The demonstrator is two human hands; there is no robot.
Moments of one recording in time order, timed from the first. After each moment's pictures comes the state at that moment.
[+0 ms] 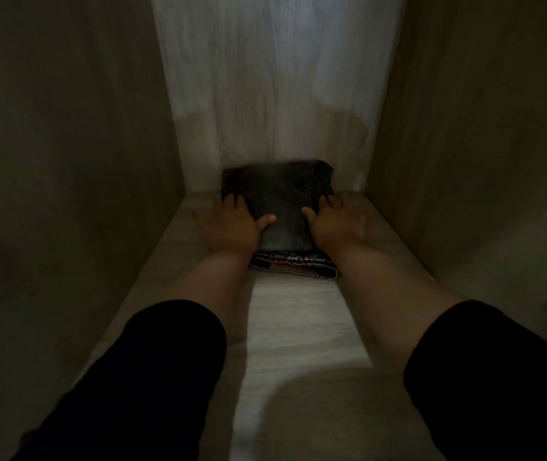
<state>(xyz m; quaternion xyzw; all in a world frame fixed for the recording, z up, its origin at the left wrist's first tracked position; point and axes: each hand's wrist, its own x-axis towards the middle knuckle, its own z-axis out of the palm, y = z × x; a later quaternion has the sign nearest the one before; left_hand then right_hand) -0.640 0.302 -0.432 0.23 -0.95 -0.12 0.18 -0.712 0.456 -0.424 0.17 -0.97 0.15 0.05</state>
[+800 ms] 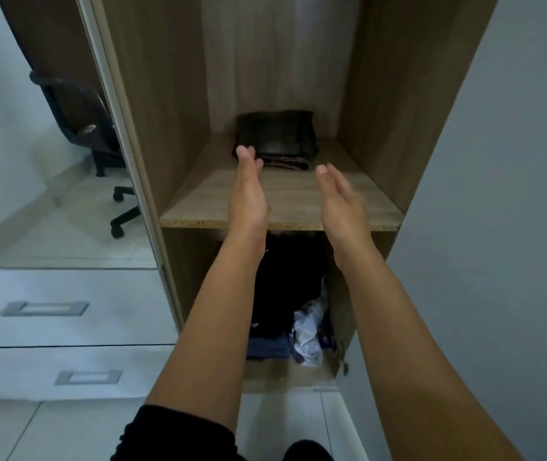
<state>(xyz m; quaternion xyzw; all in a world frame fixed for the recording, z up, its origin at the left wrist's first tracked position) -0.283 0.487 -0.387 0.11 -0.60 -0.75 0.26 -0.308 0.595 -0.385 0.12 -0.73 0.67 0.00</state>
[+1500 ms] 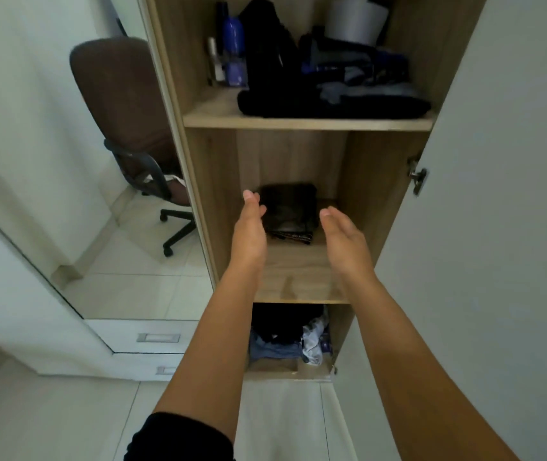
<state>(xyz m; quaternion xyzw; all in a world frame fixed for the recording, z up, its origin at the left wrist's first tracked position) -0.179 0.503 -0.040 0.24 -0.61 -0.73 0.18 -0.213 0.623 -0.041 0.05 -0.77 0.63 -0.09</state>
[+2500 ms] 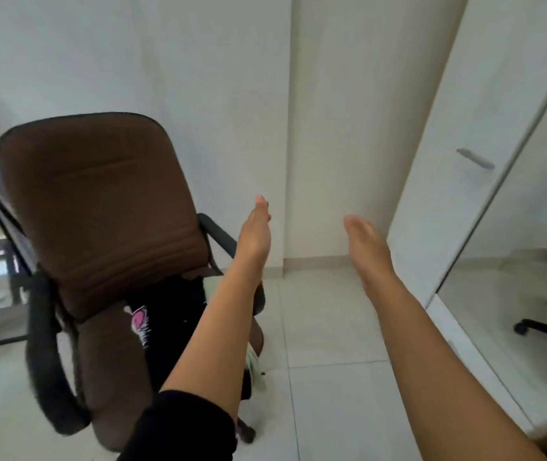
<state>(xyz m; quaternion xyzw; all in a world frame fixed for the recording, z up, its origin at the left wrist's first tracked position) 0.336 0.521 0.021 0.63 -0.33 -0.40 0.58 0.182 0.478 0.003 0.57 -0.56 0.44 -0.41</state>
